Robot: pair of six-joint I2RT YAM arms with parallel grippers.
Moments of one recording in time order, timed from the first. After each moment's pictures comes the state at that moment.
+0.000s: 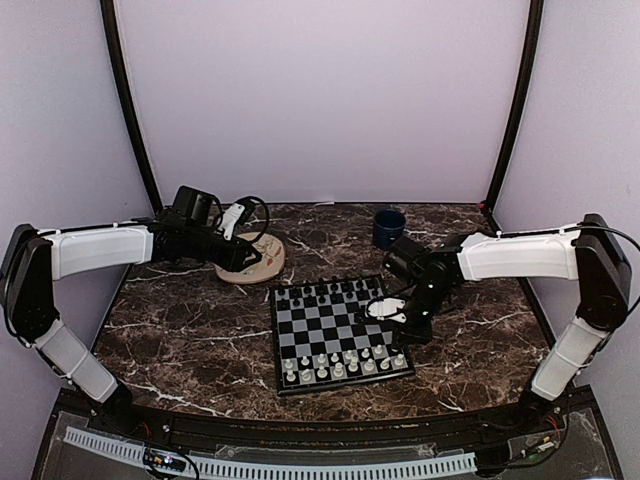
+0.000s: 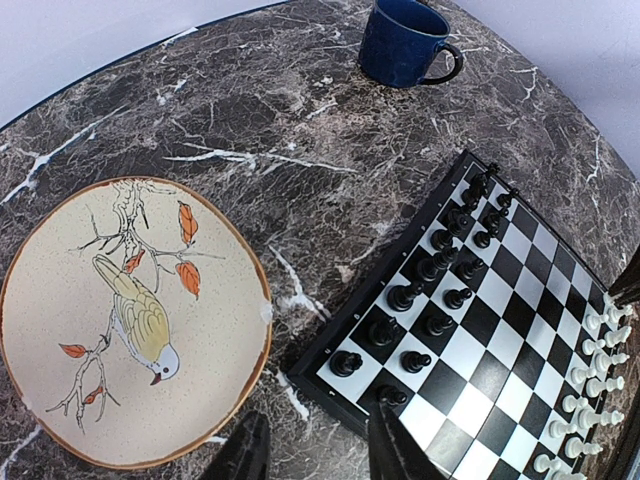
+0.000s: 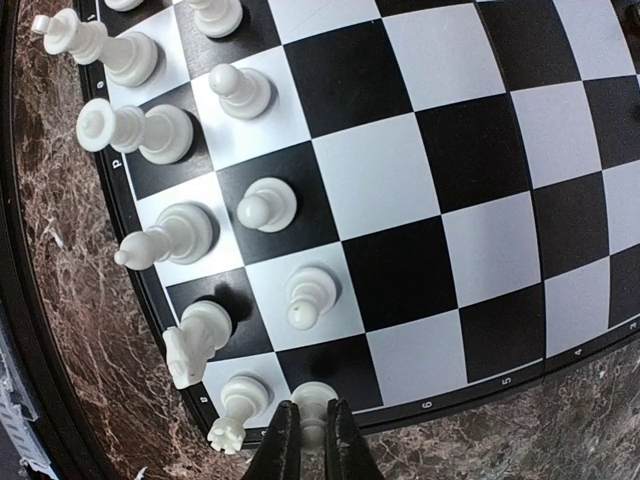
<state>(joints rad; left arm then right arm) -0.46 1.54 1.03 -0.21 0.31 0.01 0.81 1.66 1.07 -0.84 -0.24 -0.62</state>
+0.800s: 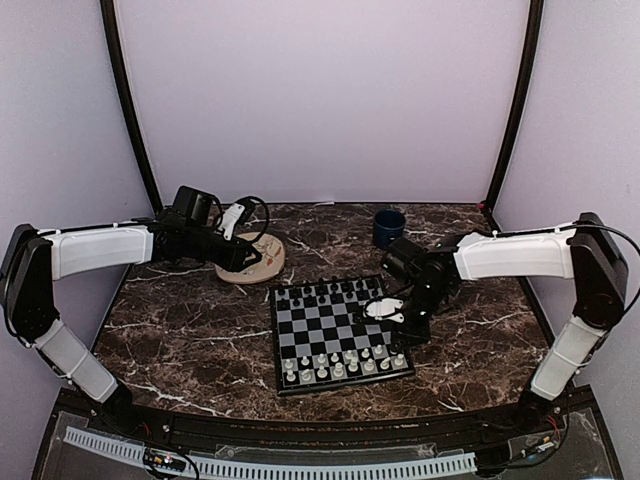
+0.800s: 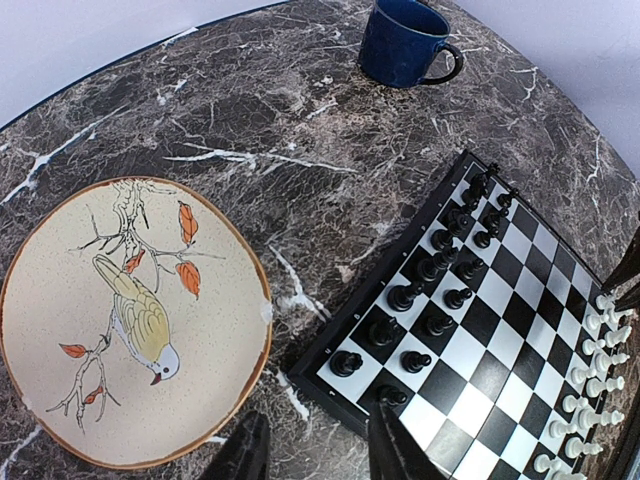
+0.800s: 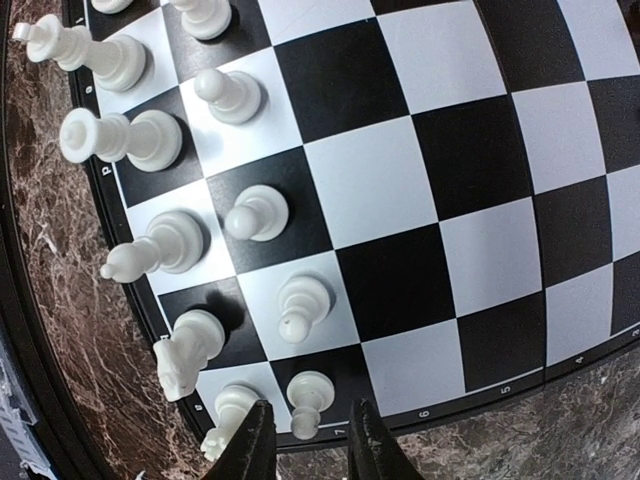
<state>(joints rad) -0.46 1.54 1.03 -0.21 0.31 0.01 0.82 1.68 1.08 -0.84 -0.23 -0.61</state>
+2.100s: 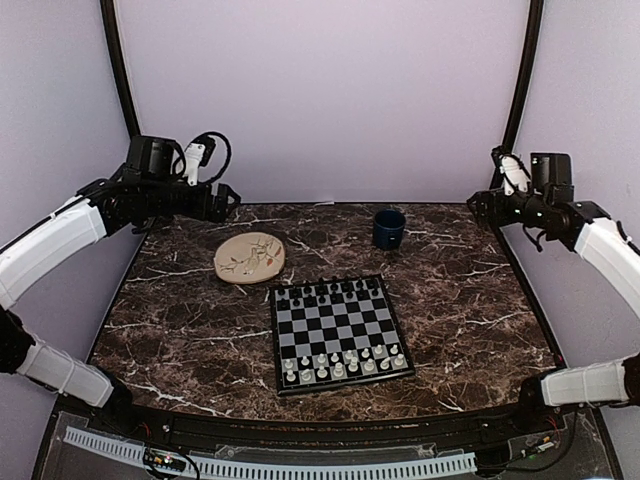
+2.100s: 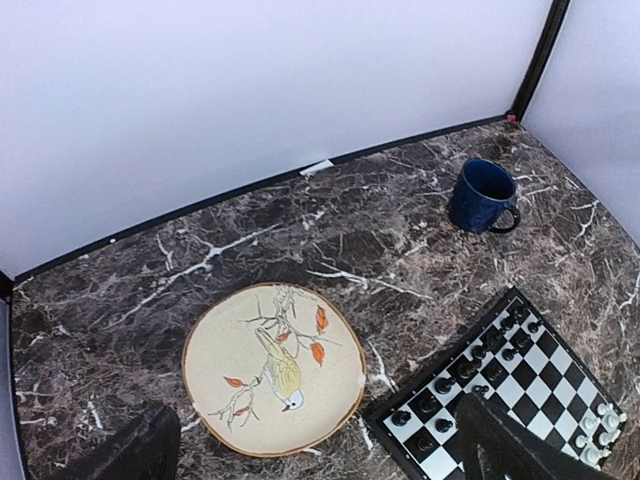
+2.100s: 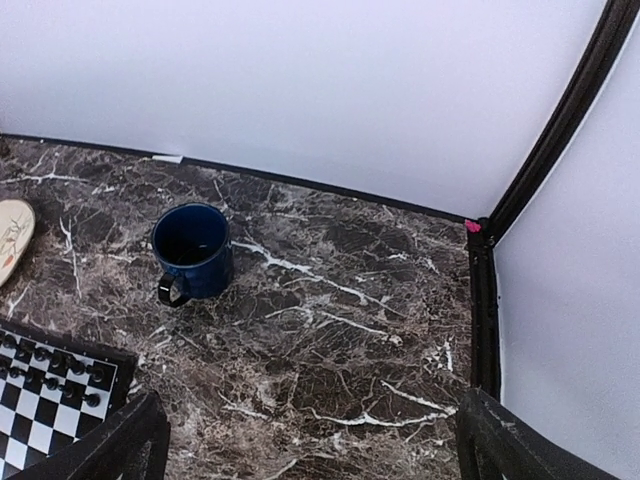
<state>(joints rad) -0.46 1.32 1.26 -0.46 0.01 -0.06 0.16 1.14 1.07 -0.41 -0.05 -0.12</state>
